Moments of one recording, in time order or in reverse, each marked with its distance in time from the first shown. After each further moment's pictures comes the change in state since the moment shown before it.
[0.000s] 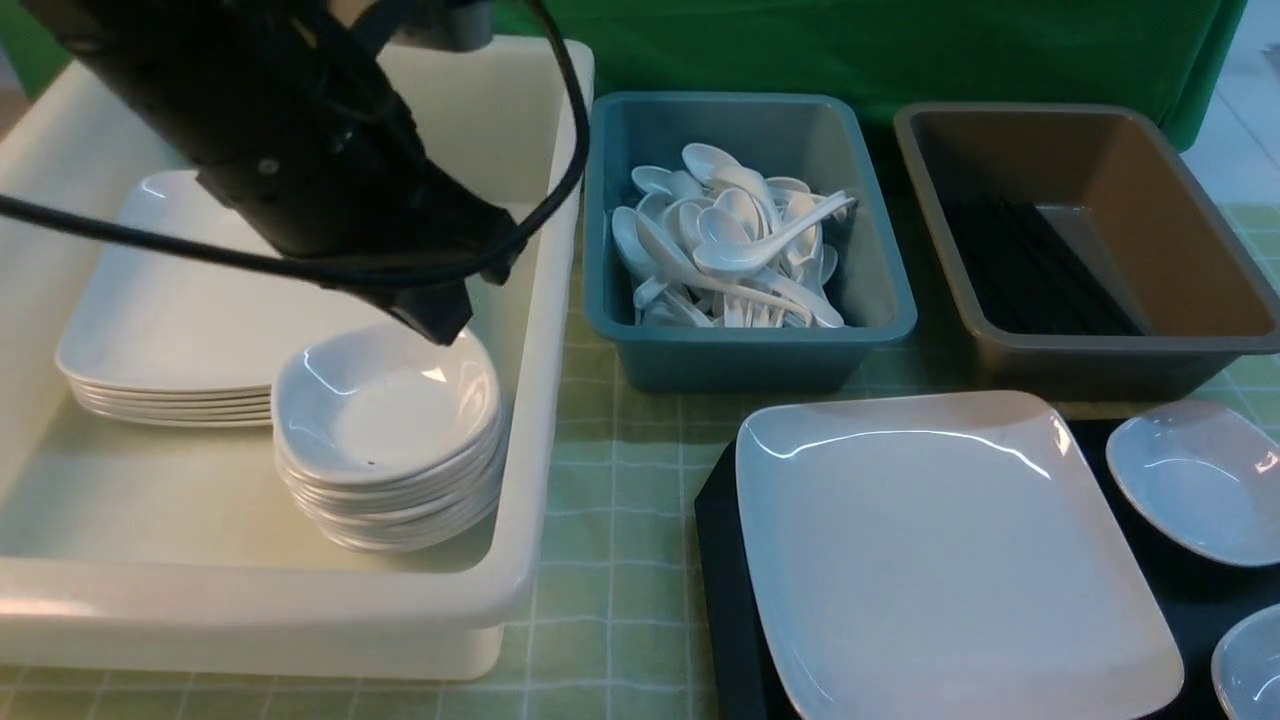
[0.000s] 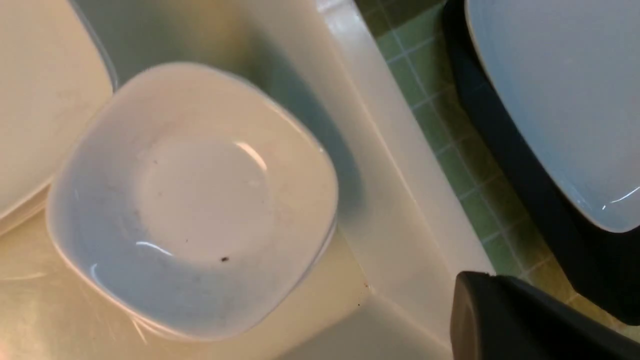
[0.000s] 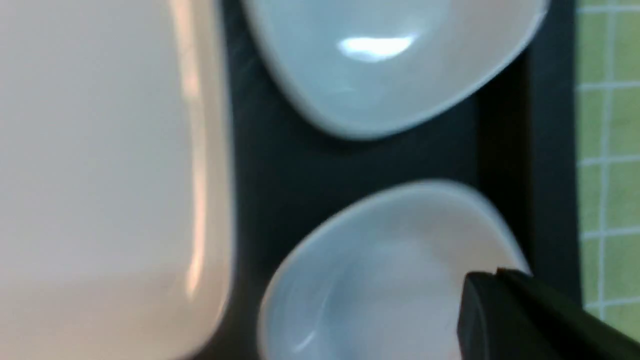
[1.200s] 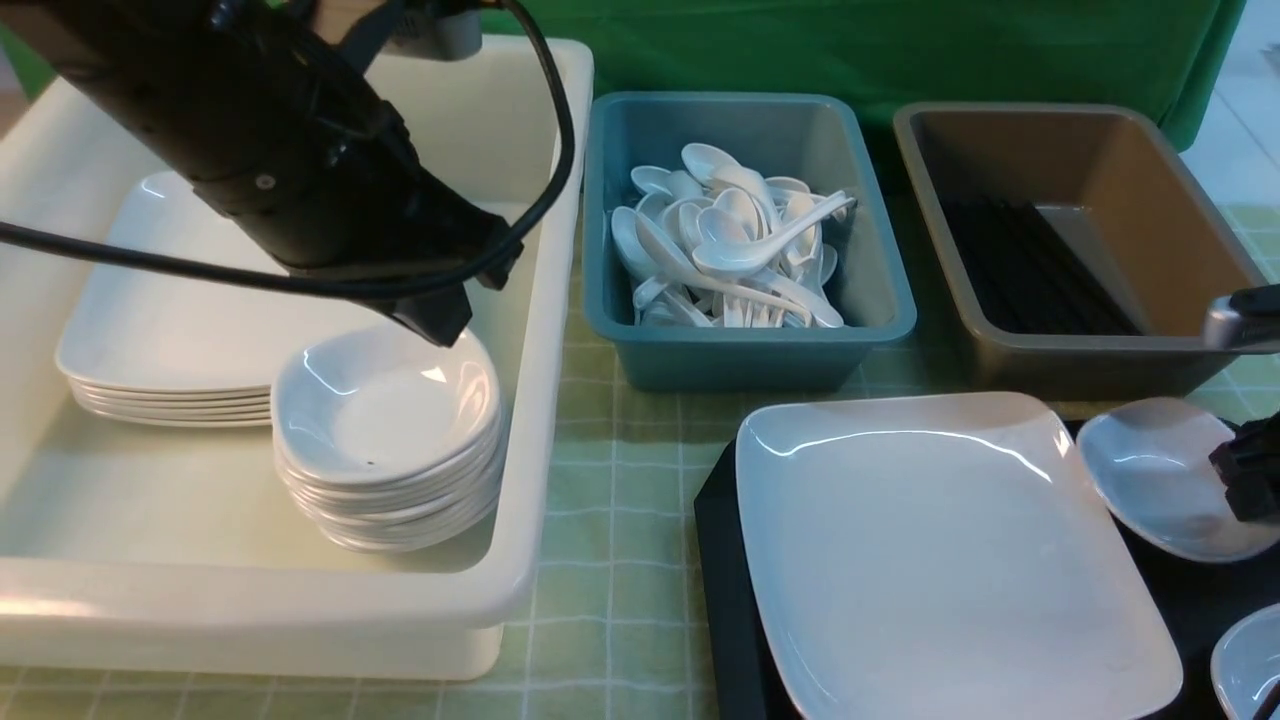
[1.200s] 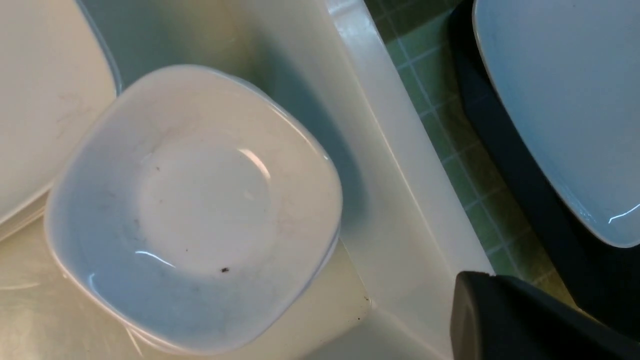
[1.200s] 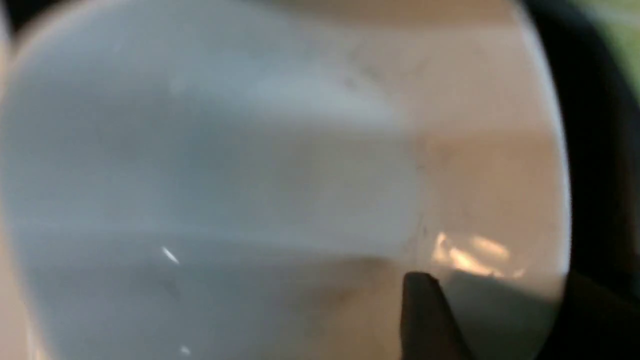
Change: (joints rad) right arm -0.012 0.510 -0.212 0.066 -0.143 -0.347; left arm 0.004 -0.007 0.022 -0.009 -0.049 -0.001
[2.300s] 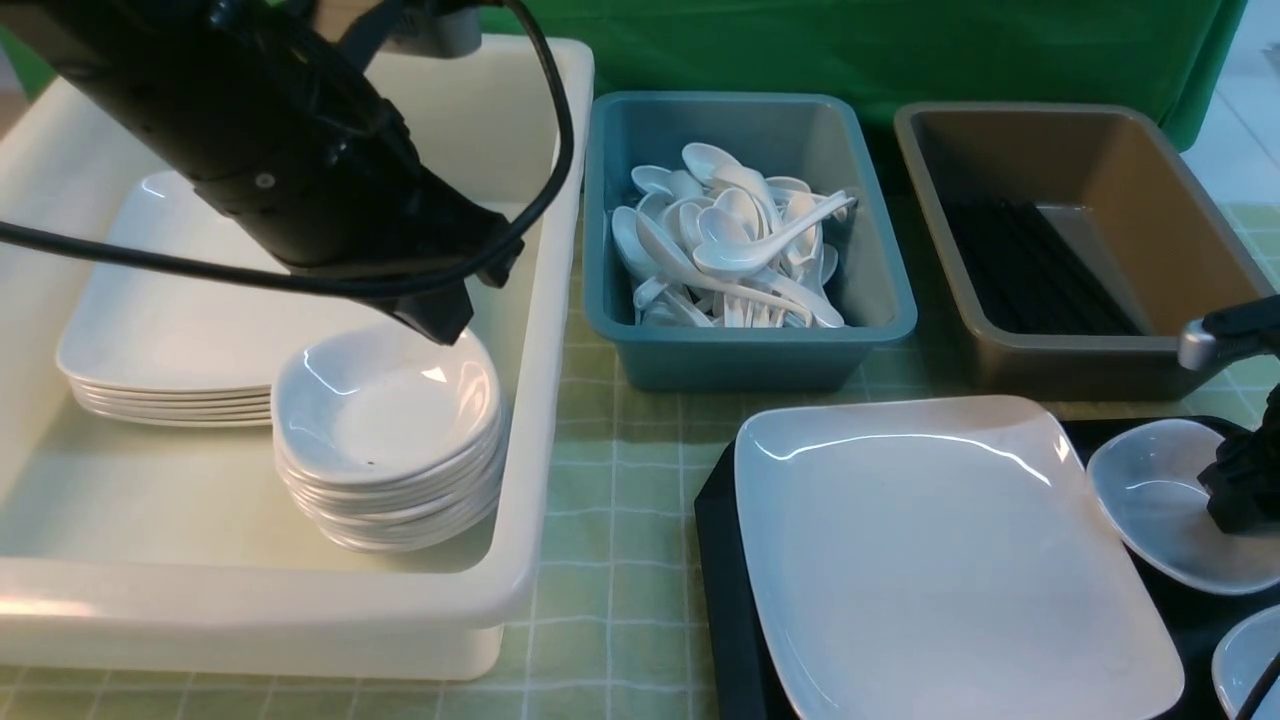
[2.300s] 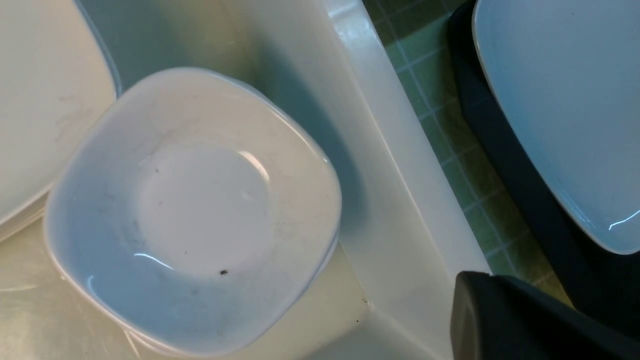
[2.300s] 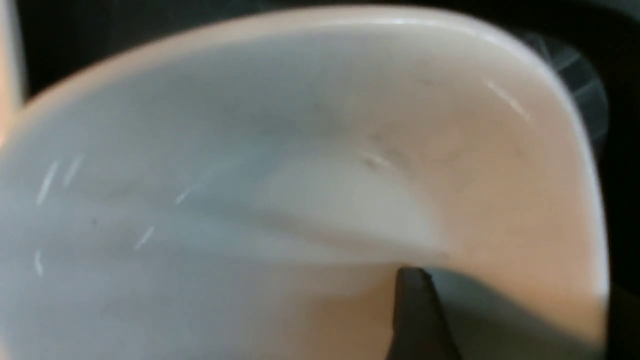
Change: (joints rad) right arm 0.000 0.040 -0.002 0.007 -0.043 -0.102; left arm 0.000 0.000 0.000 -0.009 -0.004 0.000
